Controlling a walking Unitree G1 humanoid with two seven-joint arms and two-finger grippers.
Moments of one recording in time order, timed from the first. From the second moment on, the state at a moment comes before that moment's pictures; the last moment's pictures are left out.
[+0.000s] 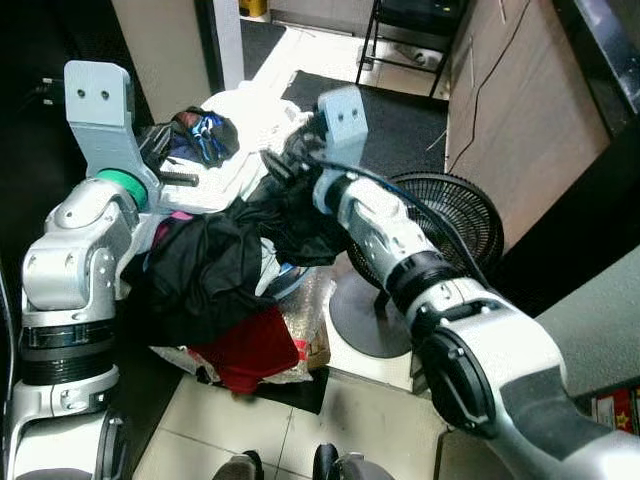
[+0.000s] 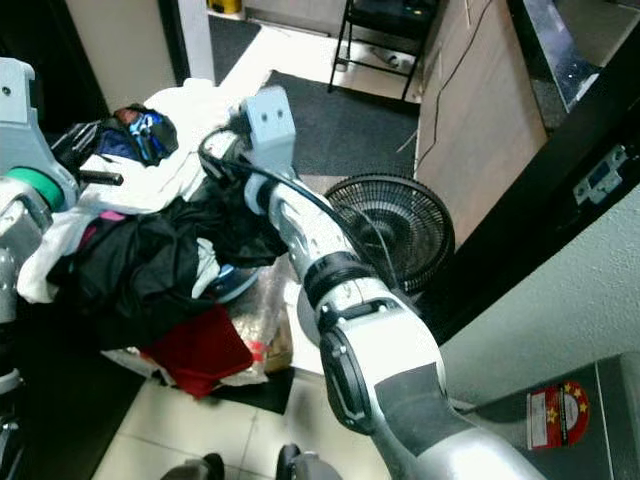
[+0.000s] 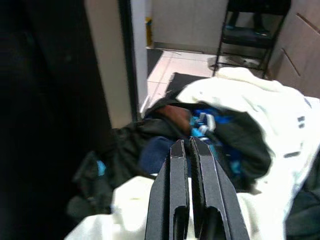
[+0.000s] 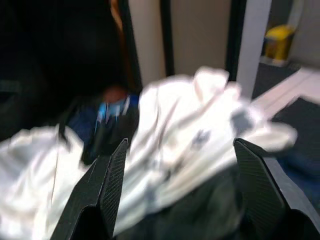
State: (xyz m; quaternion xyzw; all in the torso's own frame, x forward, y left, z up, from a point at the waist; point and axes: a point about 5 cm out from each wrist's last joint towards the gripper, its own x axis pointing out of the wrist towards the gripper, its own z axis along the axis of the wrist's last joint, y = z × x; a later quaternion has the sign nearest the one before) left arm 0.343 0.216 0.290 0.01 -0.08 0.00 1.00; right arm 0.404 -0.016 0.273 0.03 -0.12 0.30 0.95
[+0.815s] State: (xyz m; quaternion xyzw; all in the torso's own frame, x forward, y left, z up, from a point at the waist) left arm 0.320 0.241 0.290 0.02 -0.09 0.06 0.99; right arm 0.401 0.003 0.274 0.05 -0.08 0.31 0.94
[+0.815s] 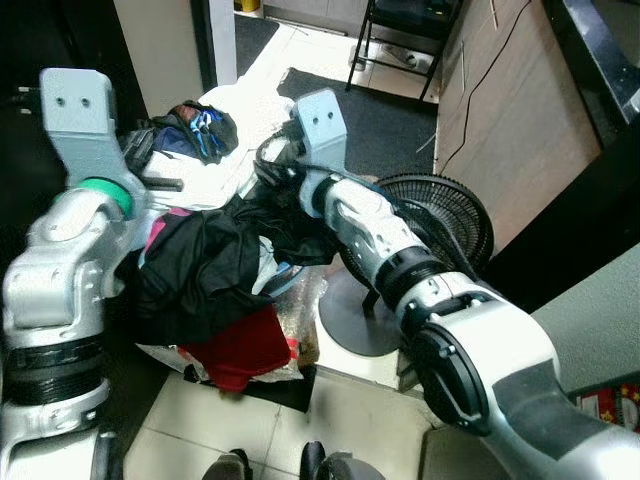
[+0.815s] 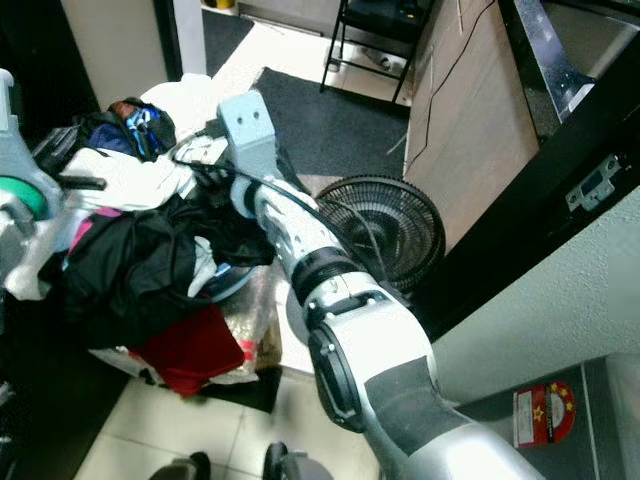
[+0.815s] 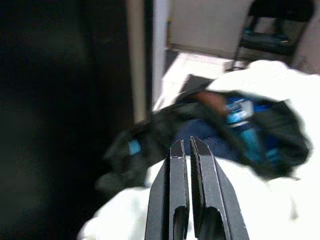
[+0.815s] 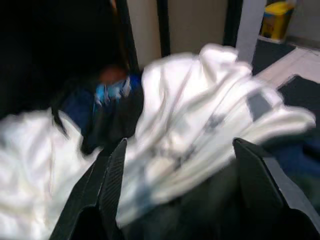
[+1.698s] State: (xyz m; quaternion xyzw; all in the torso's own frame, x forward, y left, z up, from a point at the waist) left arm 0.301 0.251 0.280 0.02 -0.07 0.11 0.99; right arm 0.396 0.012 0.238 0.04 0.02 0.33 0.94
